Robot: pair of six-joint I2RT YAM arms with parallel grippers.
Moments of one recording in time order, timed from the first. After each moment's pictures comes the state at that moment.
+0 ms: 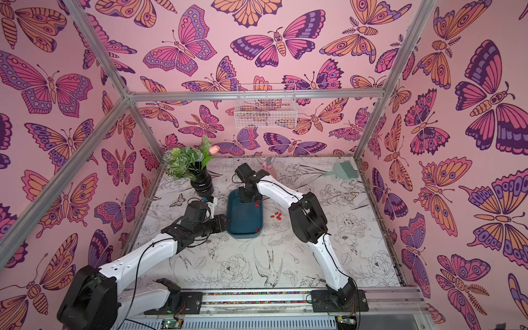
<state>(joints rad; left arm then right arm) -0.44 1.18 0.60 -0.18 0.21 -0.56 0.78 2.30 2.03 -0.86 -0.04 0.50</state>
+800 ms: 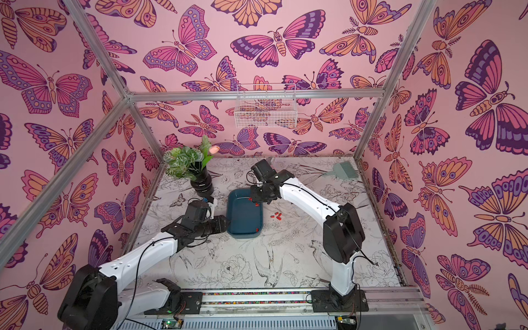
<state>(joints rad) -0.44 1.19 0.62 -0.24 0.19 -0.55 0.73 1.85 1.63 -0.80 -0.09 0.47</state>
